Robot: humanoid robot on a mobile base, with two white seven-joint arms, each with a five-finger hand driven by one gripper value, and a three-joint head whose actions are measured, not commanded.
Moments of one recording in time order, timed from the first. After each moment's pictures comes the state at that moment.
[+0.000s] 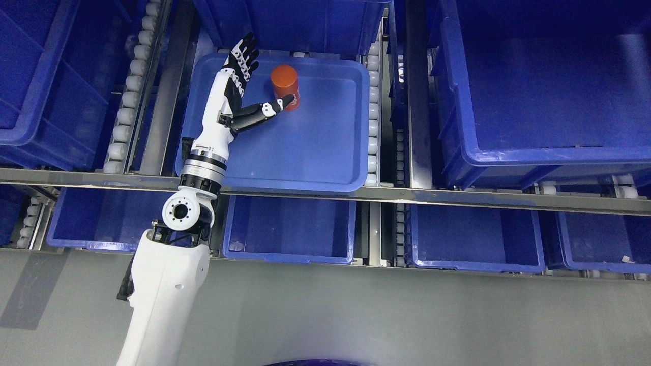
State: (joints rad) left arm -0.30 0.00 -0.11 -1.53 0.08 -0.12 -0.07; right arm 0.00 0.00 0.00 0.00 0.00 0.05 0.03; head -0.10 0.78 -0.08
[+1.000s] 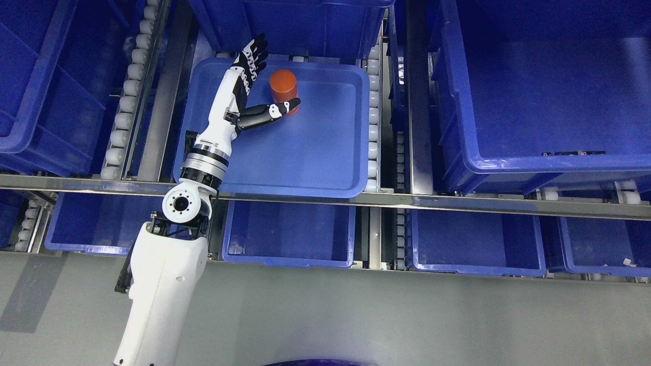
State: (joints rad) left arm -0.36 0.01 -0.11 -1.47 0.01 -0.10 -0.16; right arm 0.00 0.00 0.00 0.00 0.00 0.04 0.03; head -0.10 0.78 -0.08
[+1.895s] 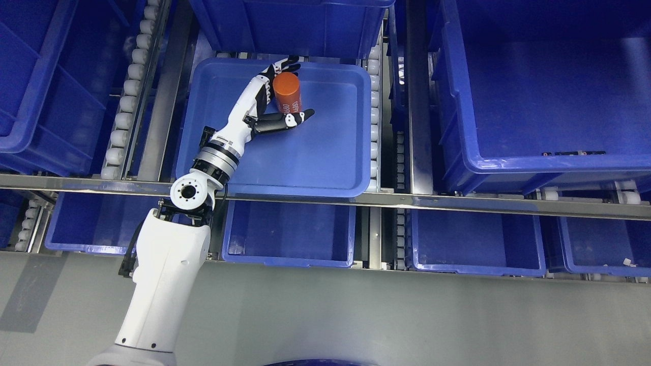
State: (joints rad) left arm -0.43 0.02 -0.13 -1.33 0.00 -0.10 -0.28; right arm 0.00 0.00 0.00 0.00 0.00 0.04 0.03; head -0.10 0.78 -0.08
